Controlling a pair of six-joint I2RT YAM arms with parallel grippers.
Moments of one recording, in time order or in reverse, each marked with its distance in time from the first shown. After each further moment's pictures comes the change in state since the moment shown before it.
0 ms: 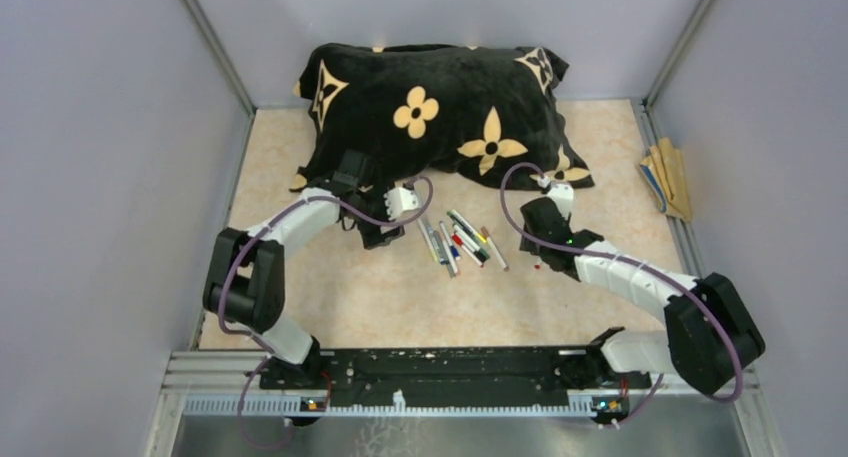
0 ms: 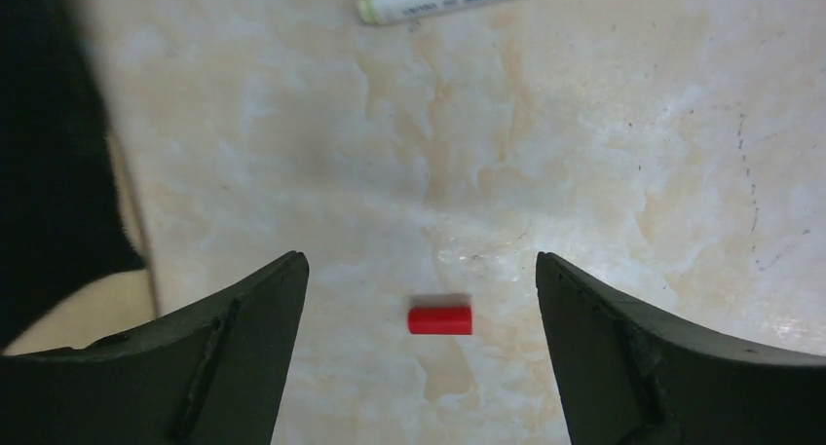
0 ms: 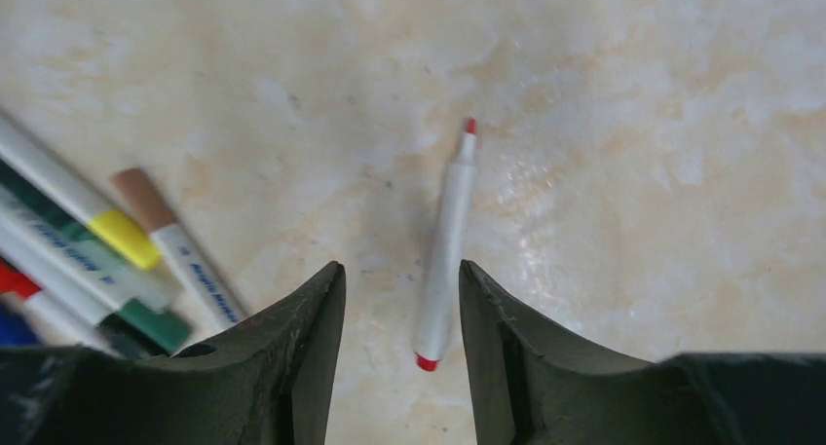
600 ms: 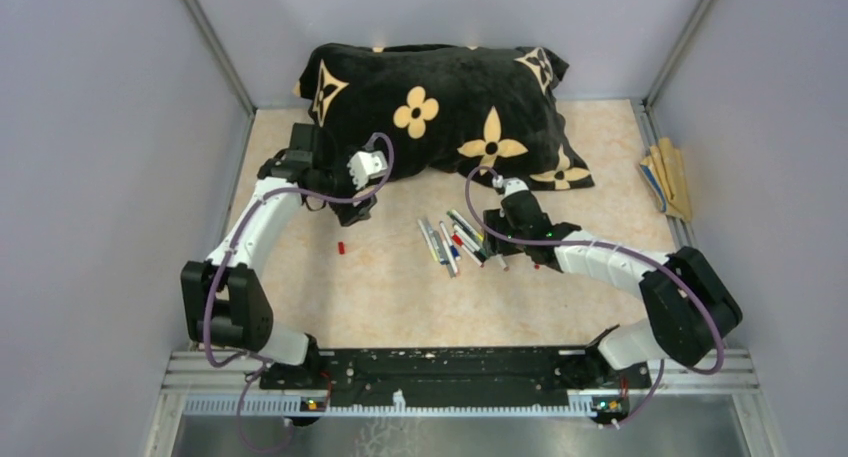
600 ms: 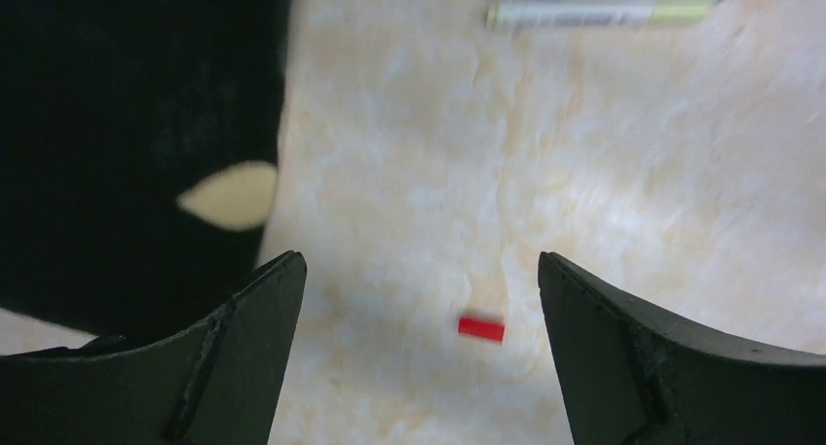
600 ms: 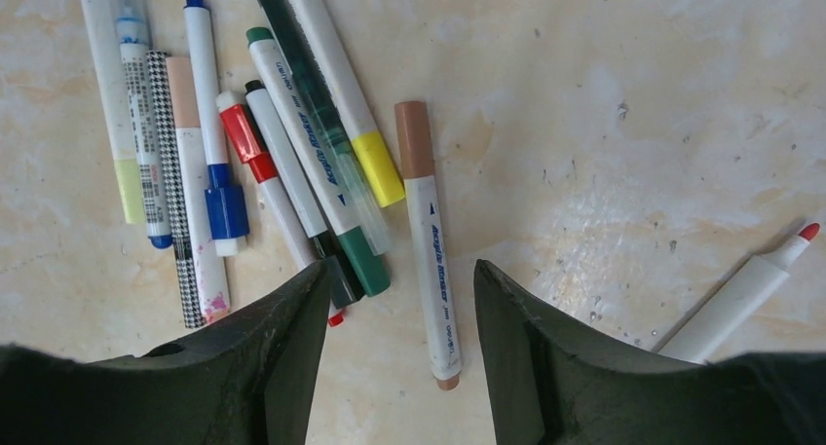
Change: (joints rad) left arm 0.174 -0.146 0.244 -0.212 0.209 -0.060; right arm 0.074 0.131 0.106 0.142 -0.404 -0.216
